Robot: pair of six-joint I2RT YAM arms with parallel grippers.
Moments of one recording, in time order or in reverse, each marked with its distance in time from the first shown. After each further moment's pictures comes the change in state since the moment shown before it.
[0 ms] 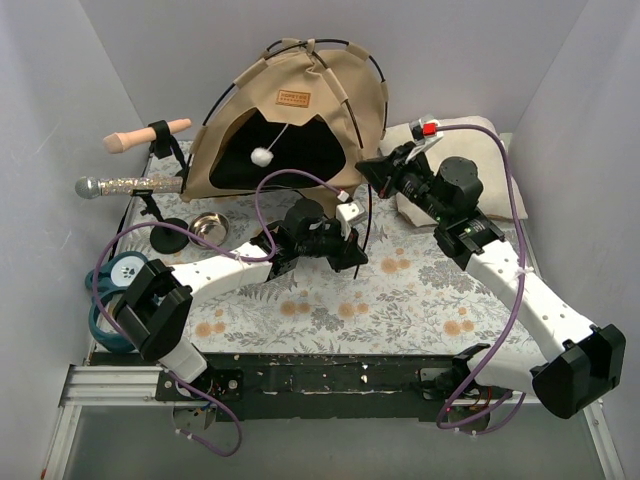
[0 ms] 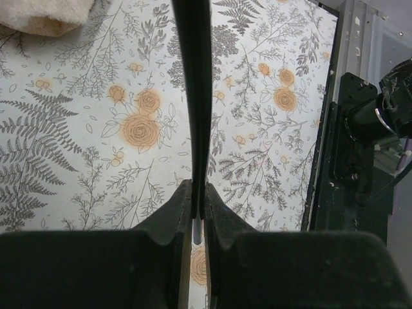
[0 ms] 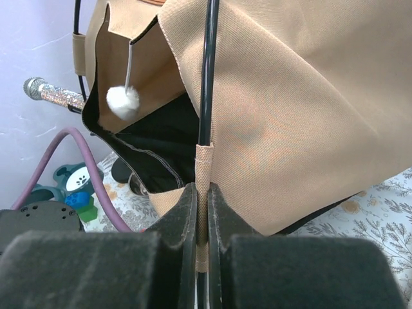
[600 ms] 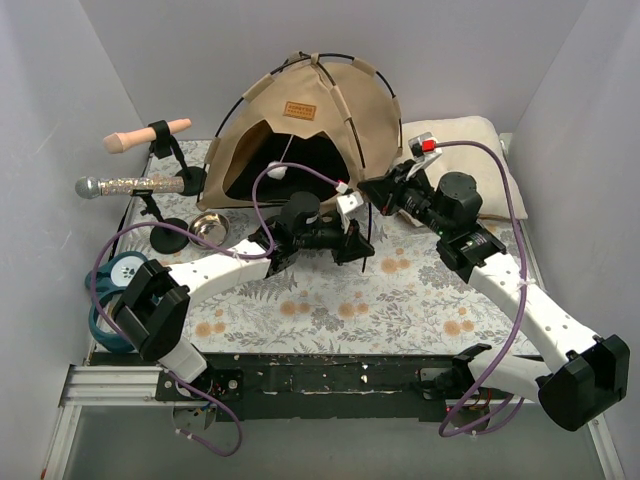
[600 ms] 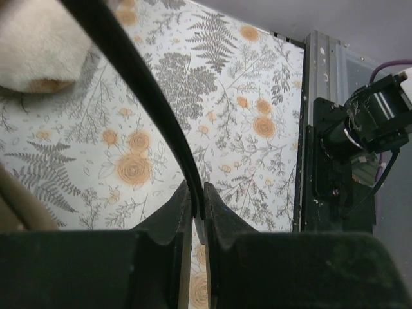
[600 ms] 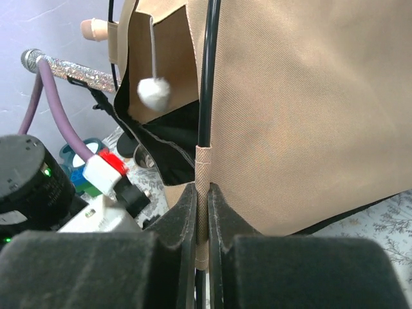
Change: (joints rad) left arm 0.013 -0.005 0.016 0.076 0.095 -0.003; right arm 0.000 -0.072 -0.125 -0.015 -0.019 0.020
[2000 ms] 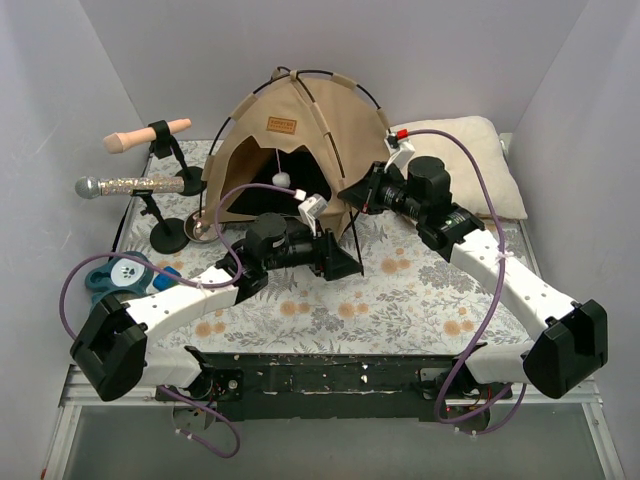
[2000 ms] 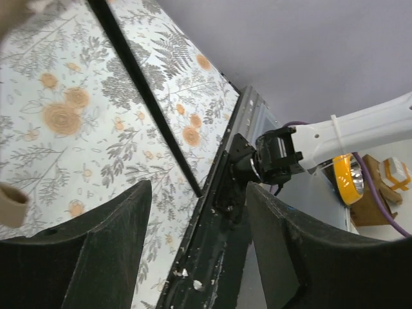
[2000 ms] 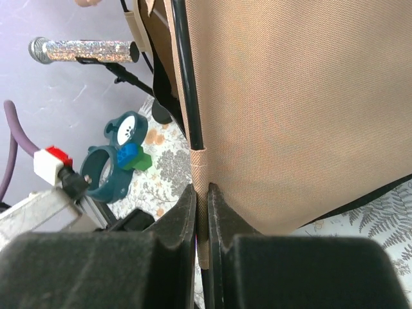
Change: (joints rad) left arm 0.022 -0.282 -0.249 0.098 -0.050 -0.529; right arm 0.037 0.172 0.142 -0.184 -0.028 0.259
